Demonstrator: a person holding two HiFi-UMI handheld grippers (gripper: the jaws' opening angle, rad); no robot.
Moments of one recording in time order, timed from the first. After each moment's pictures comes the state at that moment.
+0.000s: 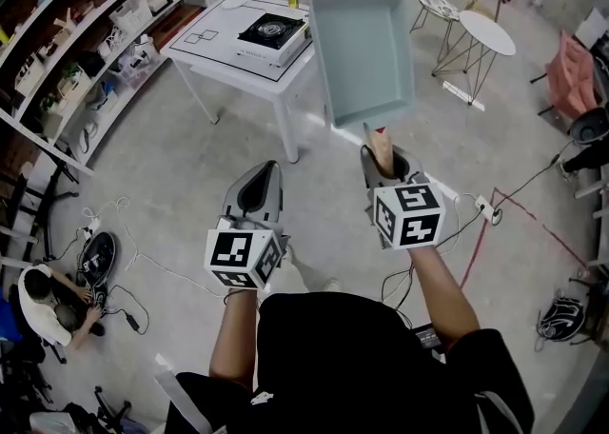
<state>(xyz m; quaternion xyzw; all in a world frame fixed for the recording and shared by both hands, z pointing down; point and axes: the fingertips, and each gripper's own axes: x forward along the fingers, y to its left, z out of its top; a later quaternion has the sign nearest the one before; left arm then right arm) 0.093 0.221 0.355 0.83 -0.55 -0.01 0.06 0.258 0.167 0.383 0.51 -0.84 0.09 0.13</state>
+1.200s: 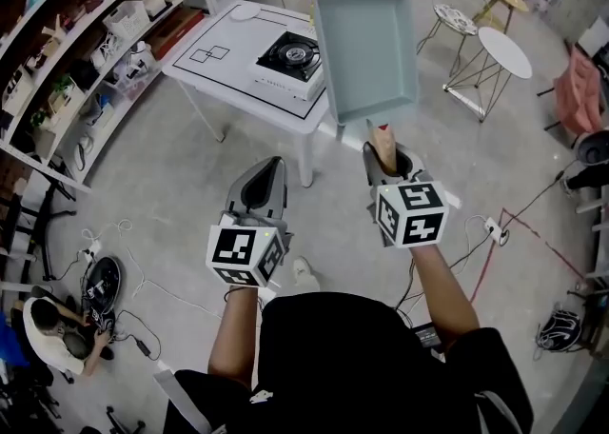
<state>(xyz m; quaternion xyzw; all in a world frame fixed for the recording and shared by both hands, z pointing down) -0.028 0.021 0.348 0.84 -0.54 -0.02 0.08 0.131 -0.030 0.374 0.52 -0.84 0.09 0.14</state>
